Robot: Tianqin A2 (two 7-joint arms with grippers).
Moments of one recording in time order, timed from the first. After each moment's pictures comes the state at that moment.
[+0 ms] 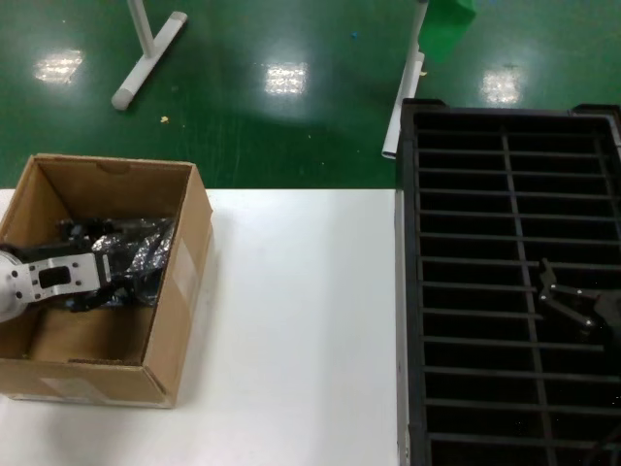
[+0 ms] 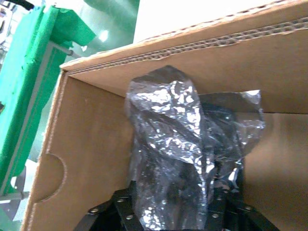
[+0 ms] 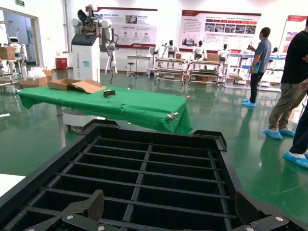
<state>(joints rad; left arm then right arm) -0.81 -0.60 2.00 -0.77 -1.33 0.59 0.49 0.00 0.31 -1.60 1.60 1.80 -0.01 0.01</state>
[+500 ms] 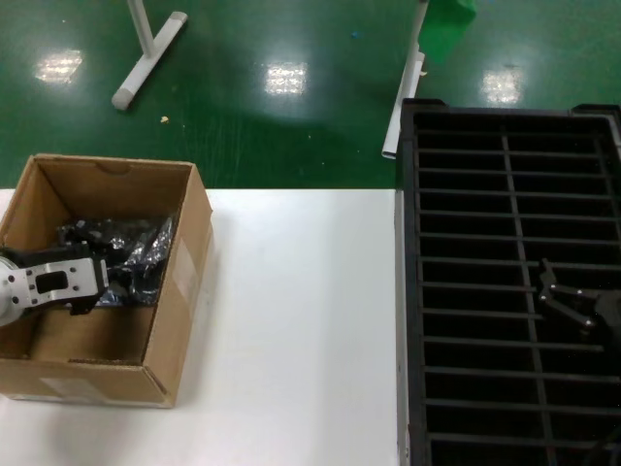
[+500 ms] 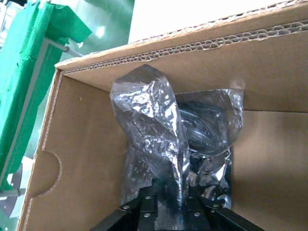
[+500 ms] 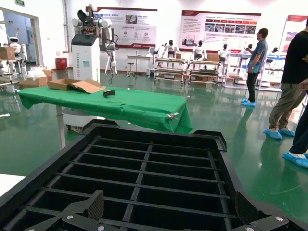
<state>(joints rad) -0.77 -0.63 2.02 -0.87 -1.26 0.59 0.36 0.00 0.31 -1.60 1.60 1.80 -0.01 0.01</state>
